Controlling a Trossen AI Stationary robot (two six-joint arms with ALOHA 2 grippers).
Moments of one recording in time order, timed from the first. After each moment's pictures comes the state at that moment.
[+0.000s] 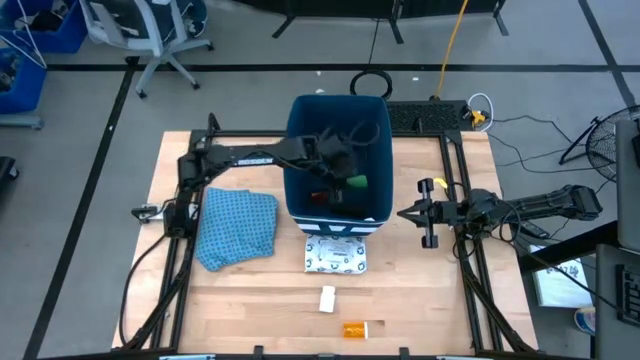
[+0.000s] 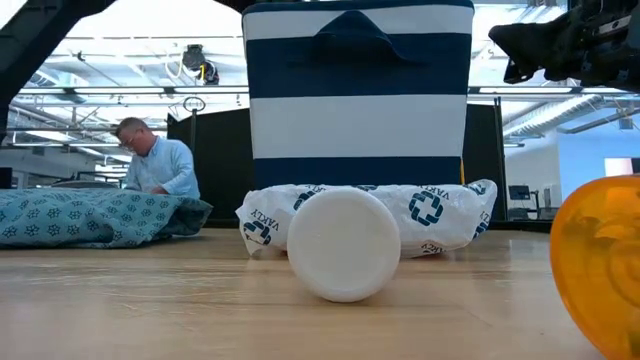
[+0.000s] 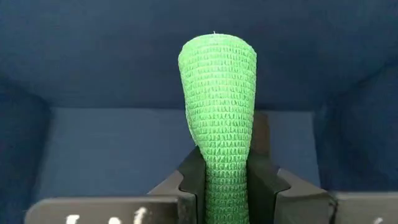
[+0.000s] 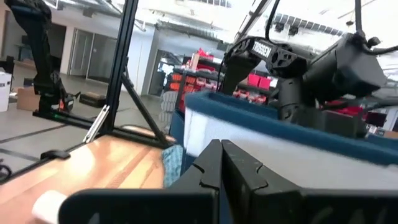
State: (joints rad) left arm 0.25 2.06 1.78 -0.65 0.16 0.23; right arm 0.05 0.45 0.02 0.66 -0.05 -0.23
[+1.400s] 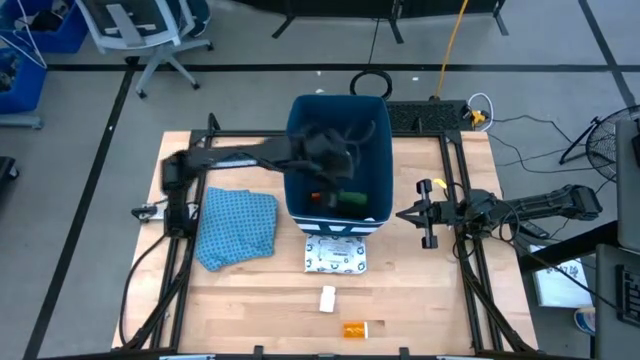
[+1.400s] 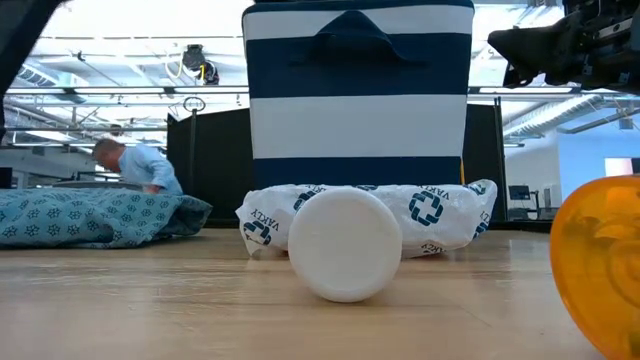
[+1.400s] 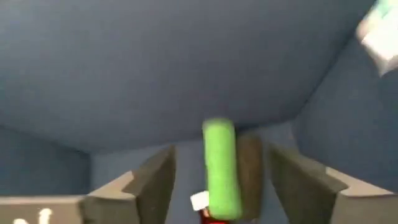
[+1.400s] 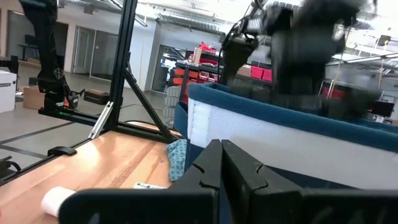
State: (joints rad) left arm 0.20 1.90 1.77 -0.65 0.12 0.39; right arm 0.05 0.45 0.02 0.63 -0.05 -0.20
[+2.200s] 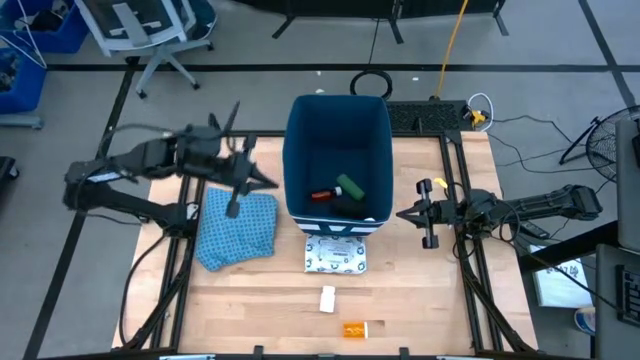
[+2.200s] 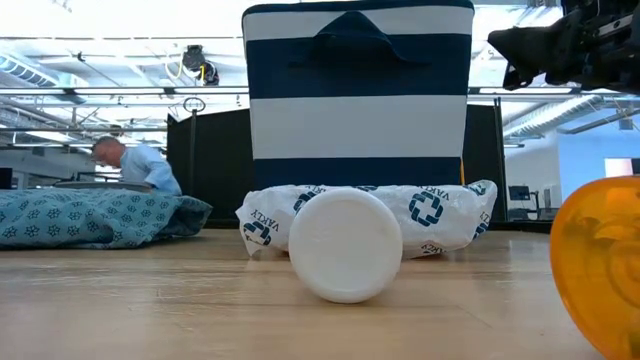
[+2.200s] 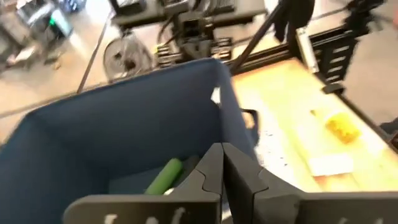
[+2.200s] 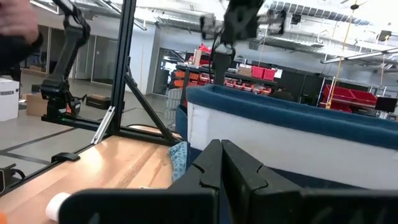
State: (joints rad) left arm 0.10 1.07 1.30 -0.64 0.20 0.33; right arm 0.05 0.45 0.02 0.64 -0.05 -0.17
